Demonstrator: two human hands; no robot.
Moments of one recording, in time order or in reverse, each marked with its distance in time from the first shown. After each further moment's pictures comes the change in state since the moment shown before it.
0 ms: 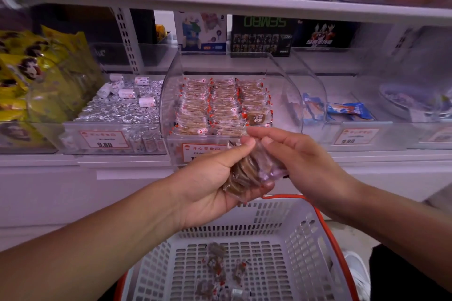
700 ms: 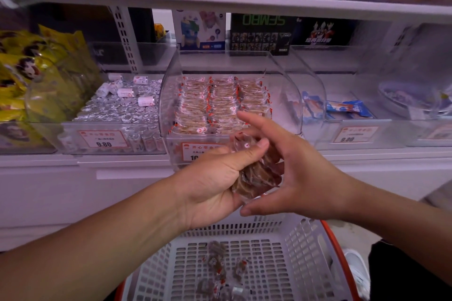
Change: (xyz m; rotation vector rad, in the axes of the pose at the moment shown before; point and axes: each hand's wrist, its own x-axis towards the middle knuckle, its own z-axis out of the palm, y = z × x) left_hand -0.006 0.000 0.012 0.027 -0.052 0.056; right_hand -0.009 -0.012 -0.002 -0.567 -0.186 -0.345
